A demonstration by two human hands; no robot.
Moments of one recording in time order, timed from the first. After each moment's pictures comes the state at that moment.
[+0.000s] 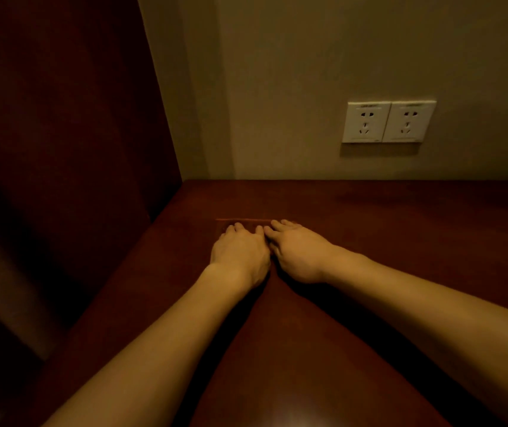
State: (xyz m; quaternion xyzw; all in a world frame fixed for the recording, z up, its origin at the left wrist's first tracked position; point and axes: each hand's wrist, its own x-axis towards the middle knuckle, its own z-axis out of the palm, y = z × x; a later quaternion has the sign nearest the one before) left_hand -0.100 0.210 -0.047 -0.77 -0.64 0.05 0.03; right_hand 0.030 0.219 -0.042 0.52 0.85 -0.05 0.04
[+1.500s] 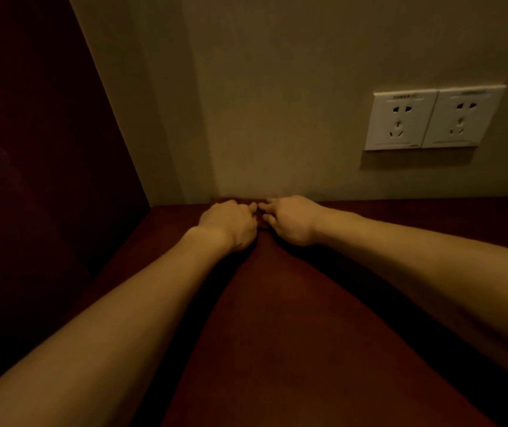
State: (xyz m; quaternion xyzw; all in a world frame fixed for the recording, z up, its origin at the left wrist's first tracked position) left_hand -0.101 0.416 -0.046 -0.79 -0.61 0.03 0.05; right_hand 0.041 0.412 -0.037 0.54 0.84 -0.04 0.01
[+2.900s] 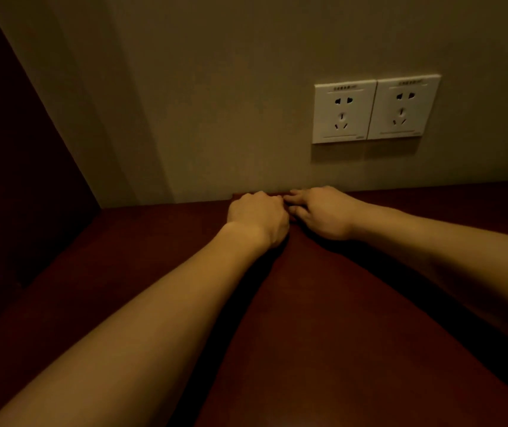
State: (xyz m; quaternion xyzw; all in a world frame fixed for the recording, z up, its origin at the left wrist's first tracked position) left_hand 0.022 0.393 -0.040 -0.82 -0.57 -0.01 0.09; right_hand 0.157 0.388 -0.036 0.57 0.82 -0.05 -0.03
